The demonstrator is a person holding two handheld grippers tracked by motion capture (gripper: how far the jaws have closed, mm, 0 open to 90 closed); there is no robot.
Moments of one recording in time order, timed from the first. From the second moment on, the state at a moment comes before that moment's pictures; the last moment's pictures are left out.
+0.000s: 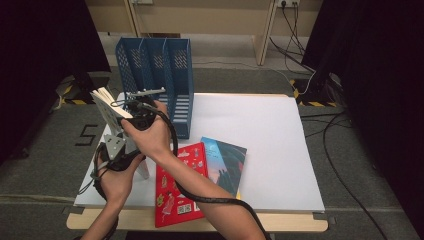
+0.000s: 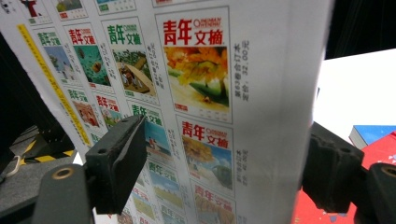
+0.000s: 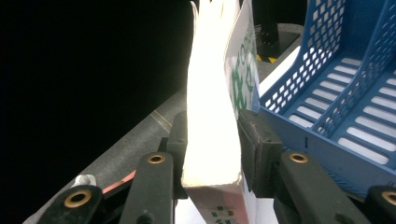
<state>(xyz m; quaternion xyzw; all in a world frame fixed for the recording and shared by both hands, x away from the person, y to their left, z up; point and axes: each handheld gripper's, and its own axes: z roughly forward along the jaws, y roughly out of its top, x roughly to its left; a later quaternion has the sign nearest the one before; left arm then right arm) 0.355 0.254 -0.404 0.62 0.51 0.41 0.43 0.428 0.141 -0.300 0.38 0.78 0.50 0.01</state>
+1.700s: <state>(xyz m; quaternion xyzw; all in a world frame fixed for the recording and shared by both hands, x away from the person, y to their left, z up) 0.322 0.289 -0.401 0.60 0.55 0.39 0.42 0.399 0.173 -0.286 0.30 0.81 0.51 -0.02</state>
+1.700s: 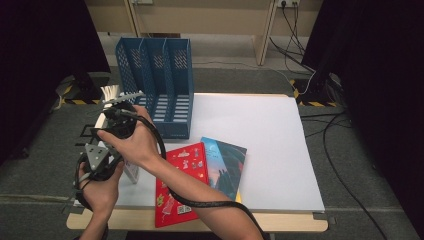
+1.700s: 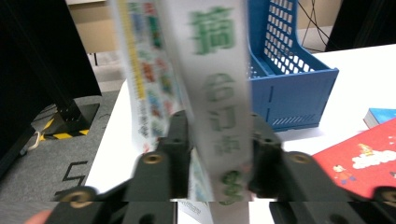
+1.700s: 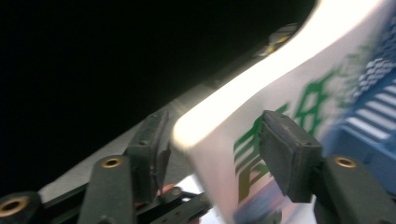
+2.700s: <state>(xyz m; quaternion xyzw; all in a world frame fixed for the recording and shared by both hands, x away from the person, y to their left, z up) 0.297 0.343 -0.407 0.61 0.53 0.40 0.44 0.447 -0.024 -0.353 0.44 0.78 0.44 0.06</state>
